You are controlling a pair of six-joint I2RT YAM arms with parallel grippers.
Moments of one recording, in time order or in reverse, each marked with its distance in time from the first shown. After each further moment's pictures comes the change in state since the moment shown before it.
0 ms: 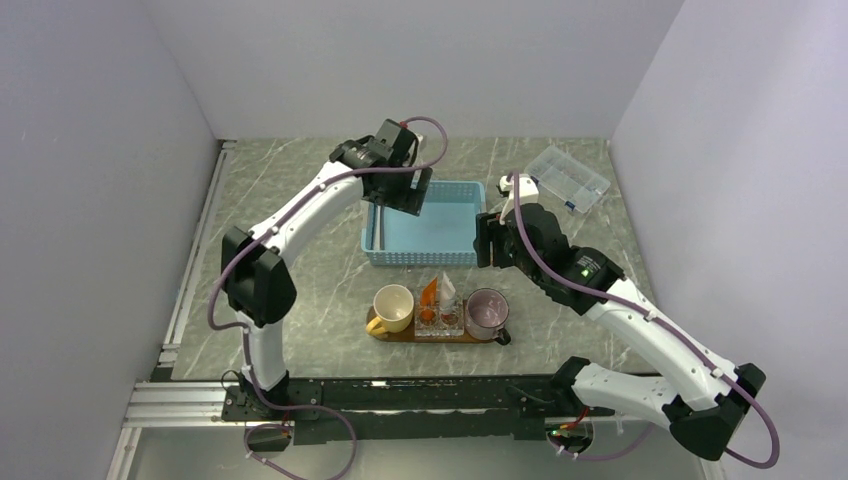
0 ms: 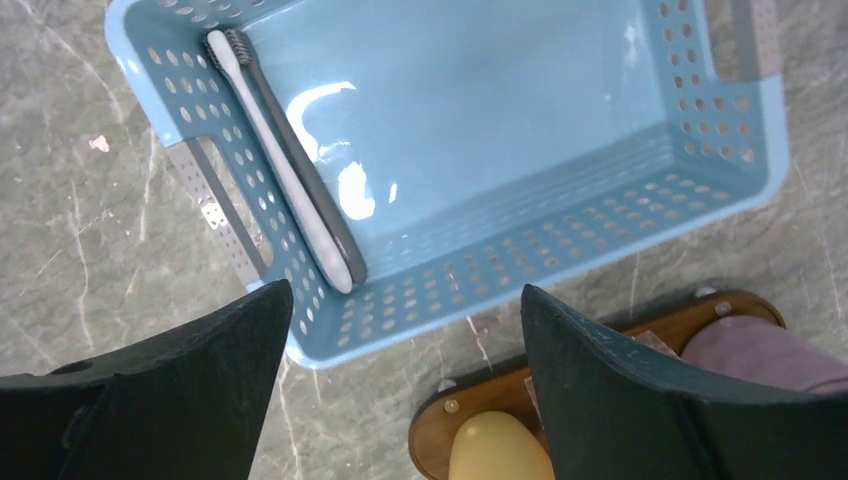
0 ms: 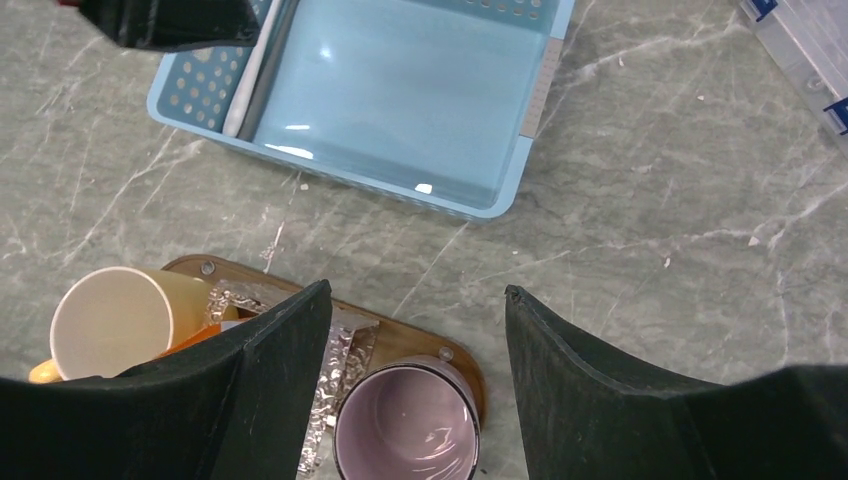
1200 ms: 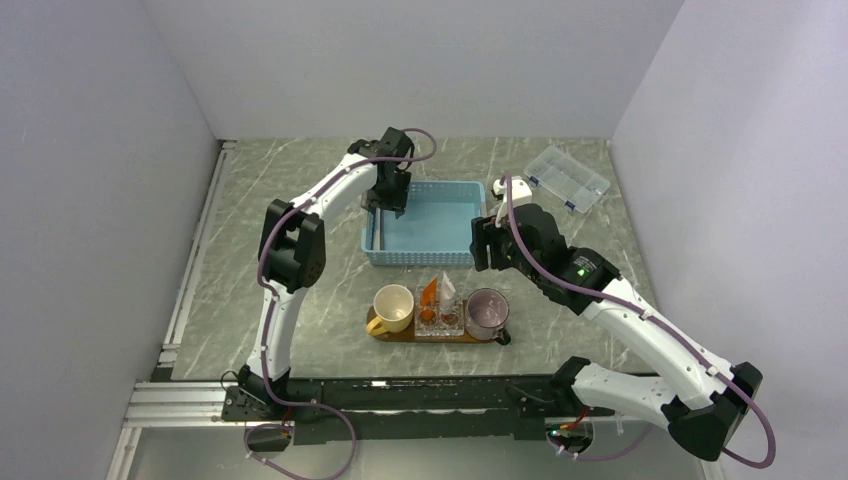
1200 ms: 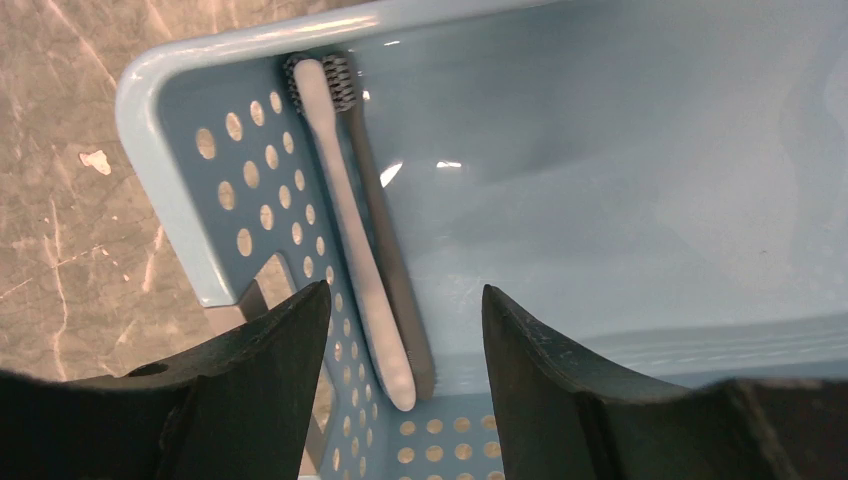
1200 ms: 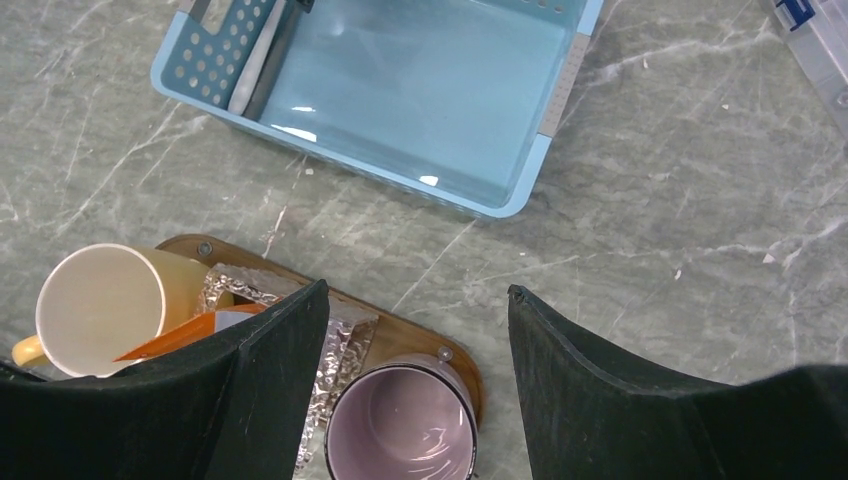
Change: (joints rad) left arm 0.127 0.375 0.176 -0.026 -0.056 -0.081; right arm -0.019 0.001 -0.034 0.033 -0.070 -0.056
